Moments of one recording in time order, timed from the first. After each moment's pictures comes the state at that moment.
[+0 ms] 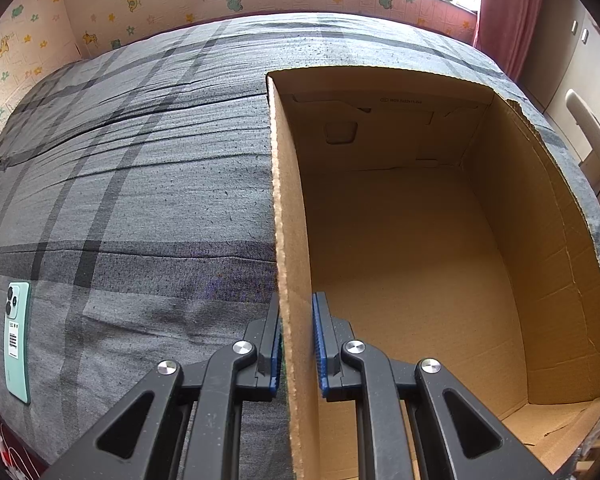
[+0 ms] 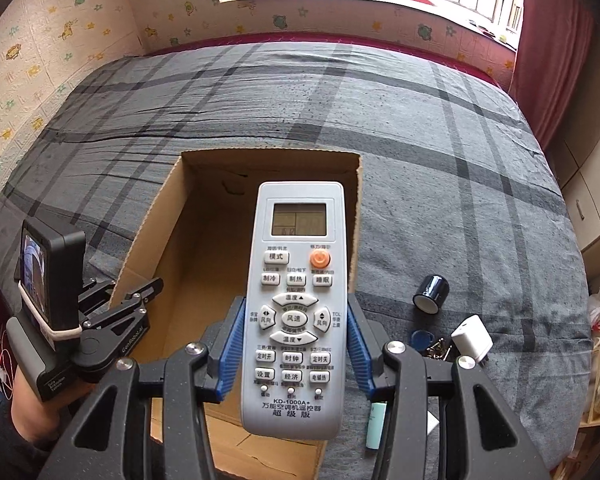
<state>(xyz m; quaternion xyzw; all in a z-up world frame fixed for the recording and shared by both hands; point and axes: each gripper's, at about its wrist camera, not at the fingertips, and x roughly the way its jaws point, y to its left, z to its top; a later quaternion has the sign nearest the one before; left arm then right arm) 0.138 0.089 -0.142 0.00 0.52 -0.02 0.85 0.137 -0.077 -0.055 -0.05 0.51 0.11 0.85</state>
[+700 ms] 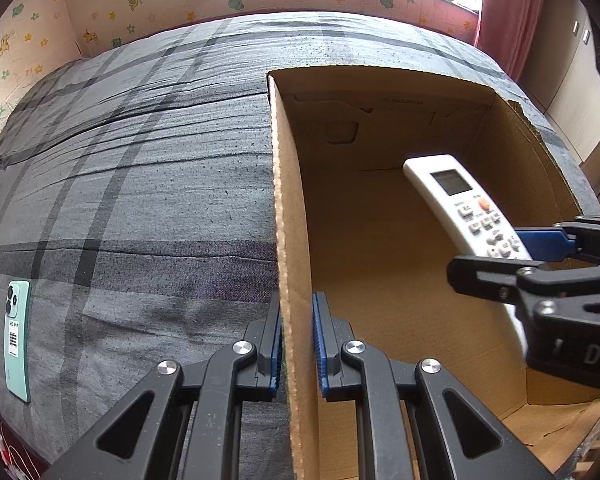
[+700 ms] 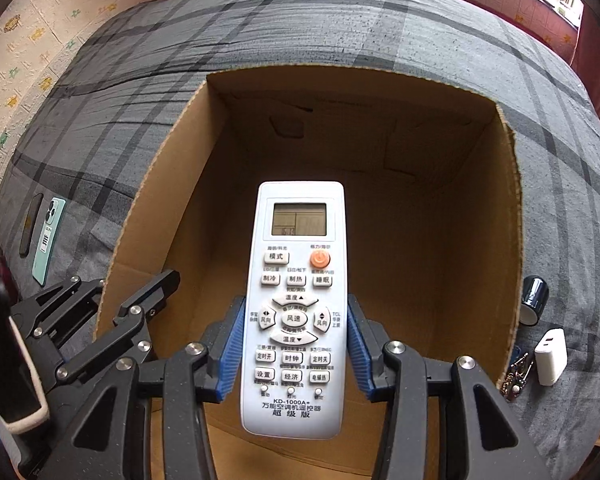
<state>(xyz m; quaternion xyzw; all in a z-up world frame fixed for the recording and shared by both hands) 0.139 0.089 -0.143 0.00 0.52 -0.02 0.85 0.191 -0.017 -0.139 -0.05 0.60 0.17 0.78</state>
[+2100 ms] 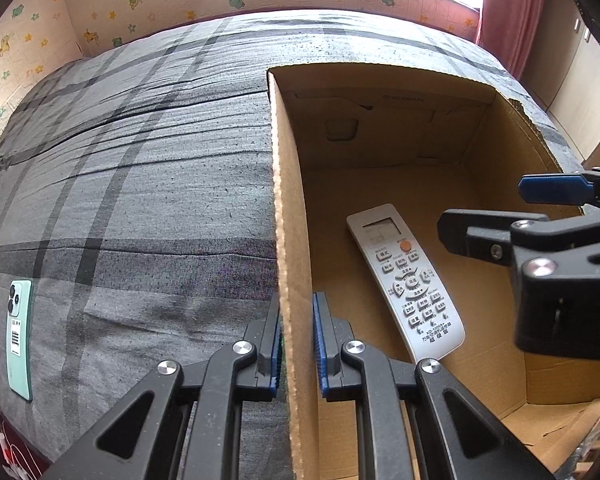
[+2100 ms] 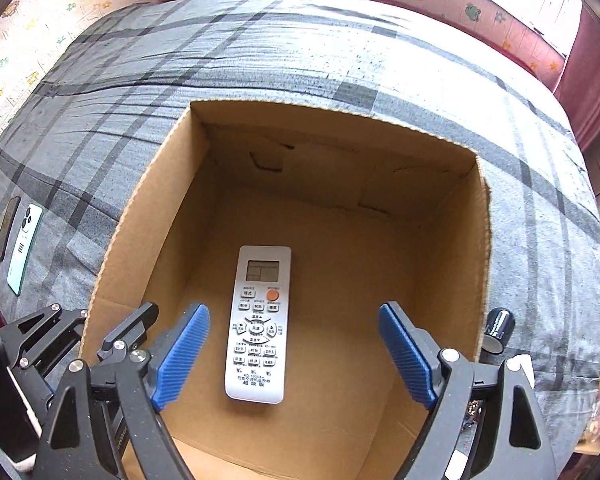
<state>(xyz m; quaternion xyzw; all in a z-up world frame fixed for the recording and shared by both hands) 0.140 0.086 -0.143 0.00 0.53 -0.01 0.85 0.207 -0.033 -0.115 -0.09 0.57 0.13 0.81</state>
